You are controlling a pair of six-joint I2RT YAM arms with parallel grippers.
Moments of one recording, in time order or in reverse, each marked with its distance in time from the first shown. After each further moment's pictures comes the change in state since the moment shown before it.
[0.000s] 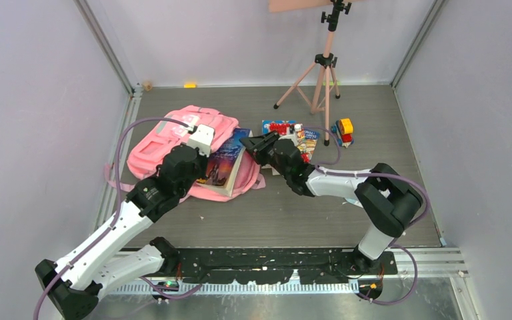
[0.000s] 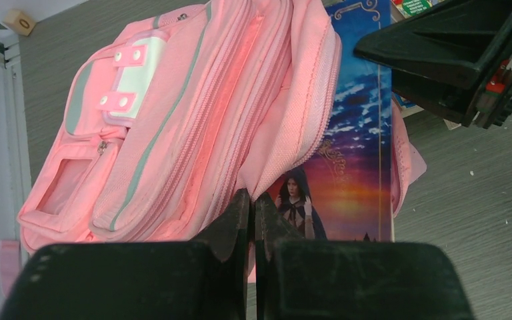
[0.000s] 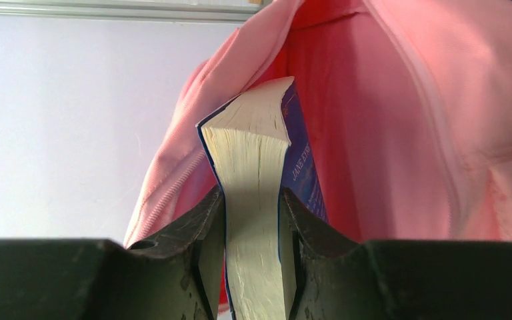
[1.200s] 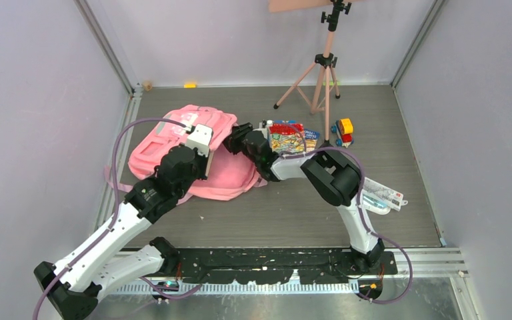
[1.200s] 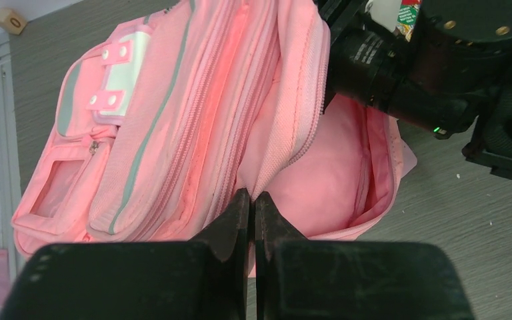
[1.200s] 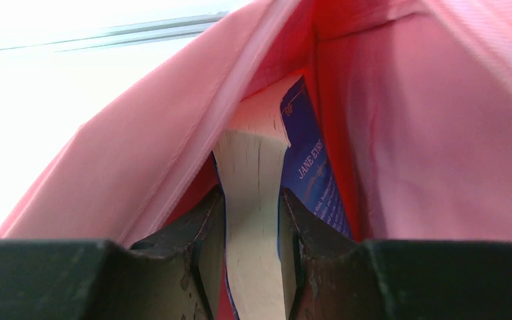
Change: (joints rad) left arm 0.002 -0.014 0.000 0.002 0.017 -0.022; right arm 0.005 0.508 0.436 0.185 -0.029 0.178
